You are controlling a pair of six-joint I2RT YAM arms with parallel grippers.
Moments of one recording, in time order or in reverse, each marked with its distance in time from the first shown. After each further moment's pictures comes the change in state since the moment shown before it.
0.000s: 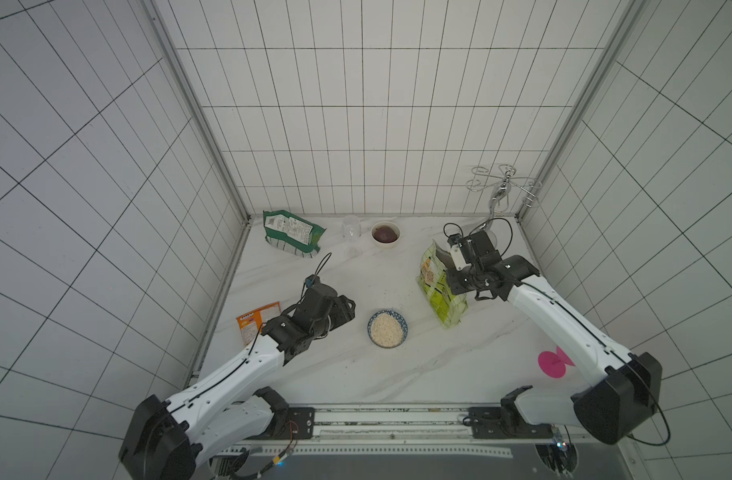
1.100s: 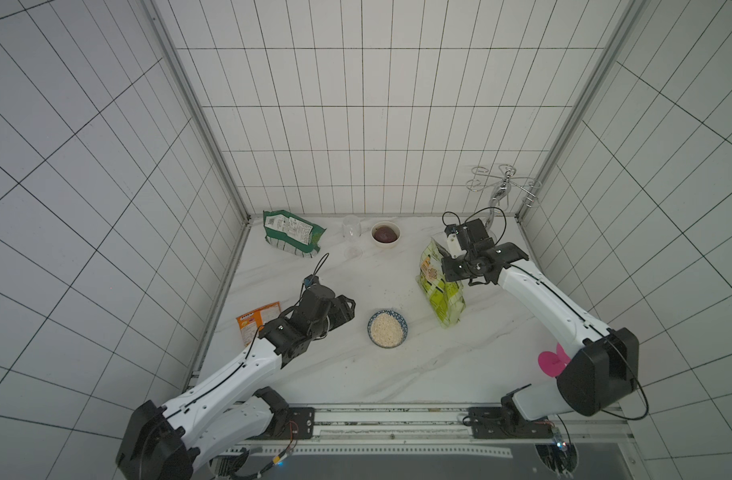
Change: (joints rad) left arm 0.000 -0.033 -0.016 0.022 0.003 -0.003; right arm -0.055 0.126 0.095 0.054 -0.079 0.018
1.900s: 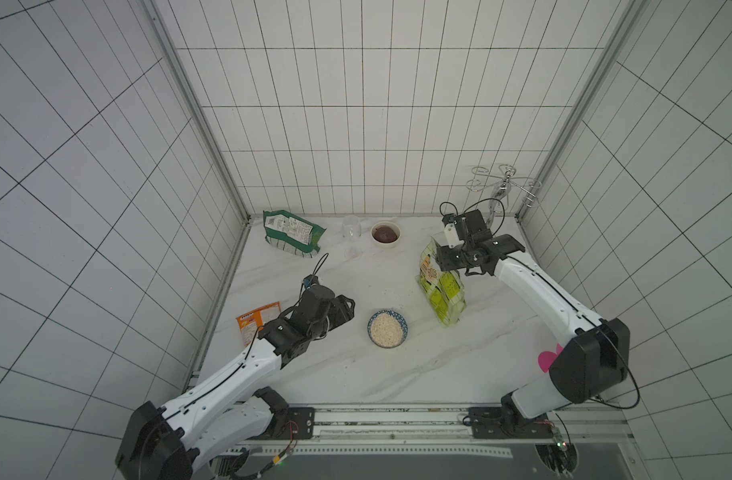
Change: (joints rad) left arm 0.000 -0.002 -0.001 0.000 -0.008 0.000; right arm -0.008 0.081 0.106 0.037 0.010 -0.015
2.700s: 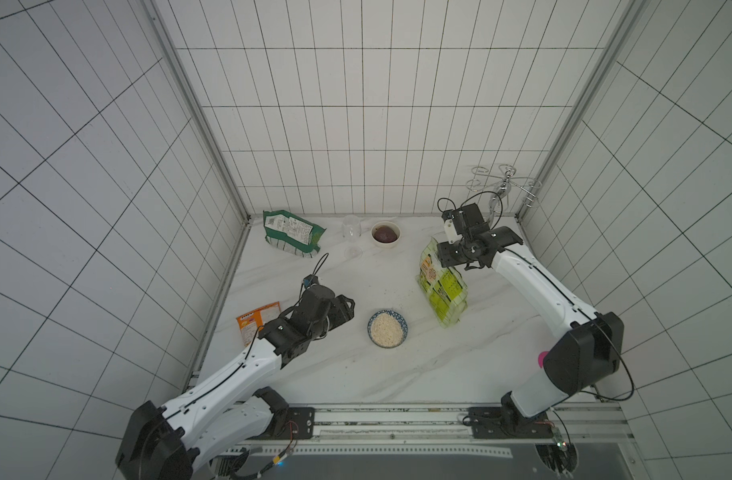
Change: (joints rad) left arm 0.000 0.002 0.000 0.000 -0.004 0.000; right arm 0.003 0.038 0.071 -0.104 0.054 -0.014
